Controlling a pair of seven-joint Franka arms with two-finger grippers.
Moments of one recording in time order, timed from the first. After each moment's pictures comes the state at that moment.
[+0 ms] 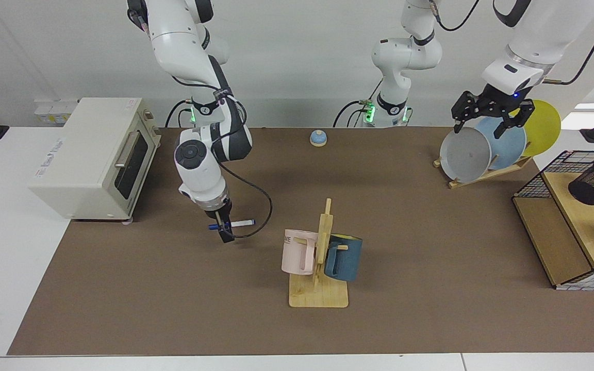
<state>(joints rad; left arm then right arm) -0.08 0.00 0.04 -1.52 -0.02 1.51 0.18 0.16 0.39 0.06 -1.89 0.06 2.30 1.50</state>
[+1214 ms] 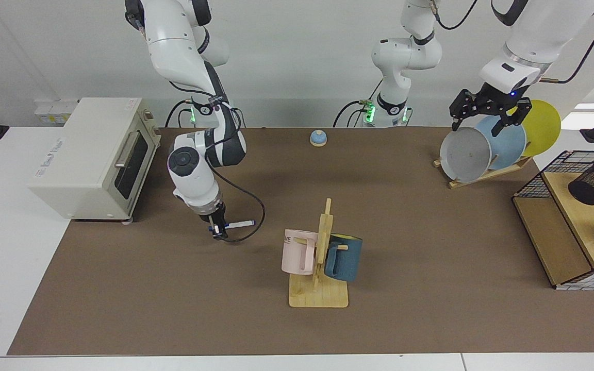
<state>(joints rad) -0.08 -0.02 0.04 -1.54 -0.02 1.51 0.18 0.14 0.40 0.06 -1.91 0.06 2.30 1.49</state>
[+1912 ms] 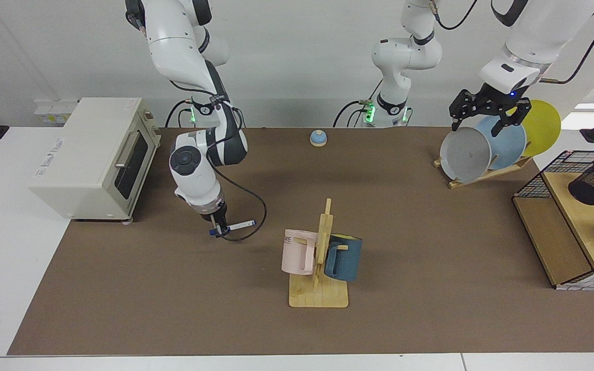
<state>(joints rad) -0.08 -0.02 0.04 -1.54 -0.02 1.51 0.18 0.14 0.40 0.06 -1.90 0.06 2.29 1.49</state>
